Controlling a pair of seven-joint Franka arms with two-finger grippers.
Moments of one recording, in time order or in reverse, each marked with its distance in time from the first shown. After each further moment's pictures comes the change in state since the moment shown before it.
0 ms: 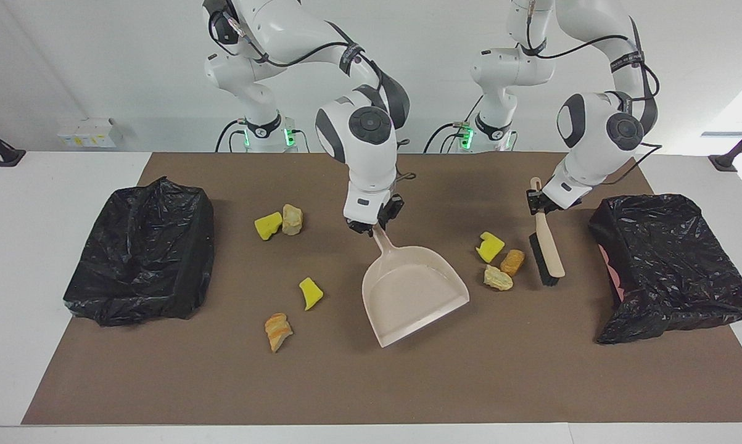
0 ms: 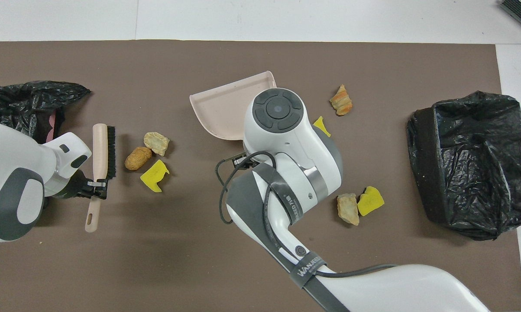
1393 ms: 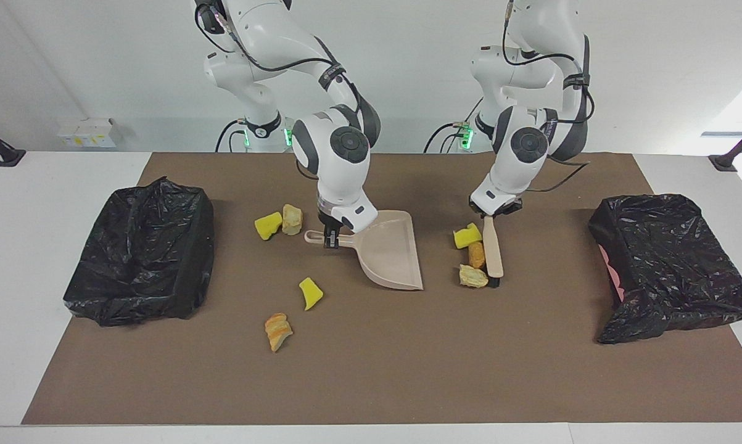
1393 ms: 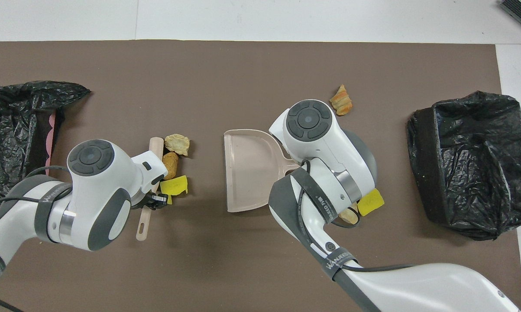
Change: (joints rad) left arm -0.275 0.053 -0.026 -0.042 0.014 0.083 -0.301; right arm -0.055 -0.075 0.003 -0.223 -0.208 0.066 -0.969
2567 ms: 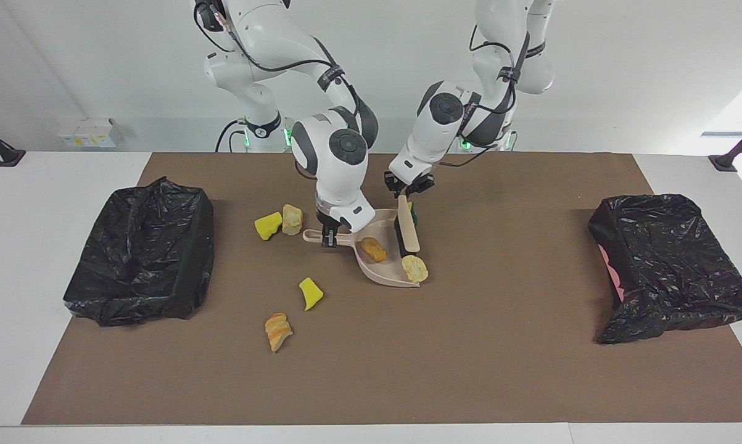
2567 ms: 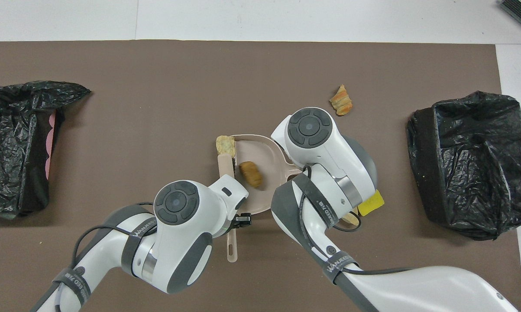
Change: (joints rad) left arm -0.369 0.015 -0.005 0.063 -0.308 0.171 -0.328; right arm 0.000 -0.018 -0.003 -0.040 -0.003 0.013 0.000
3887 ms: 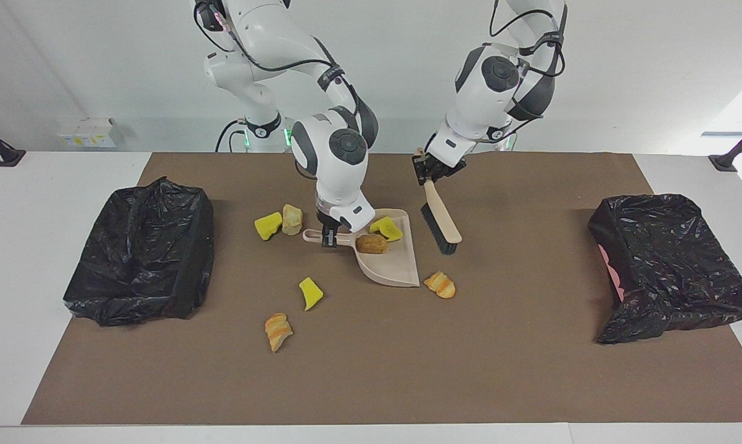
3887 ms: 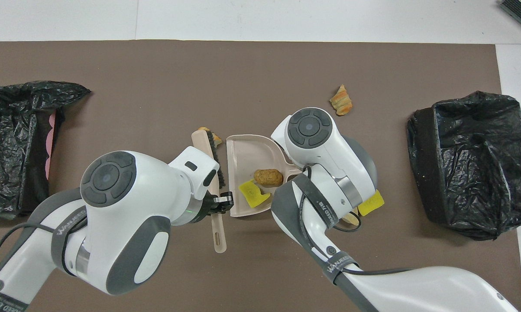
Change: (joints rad) left arm 0.177 -0.101 0.036 0.094 0.061 -0.246 -0.031; right arm 0.000 -0.001 0.000 -0.001 0.000 0.000 0.000
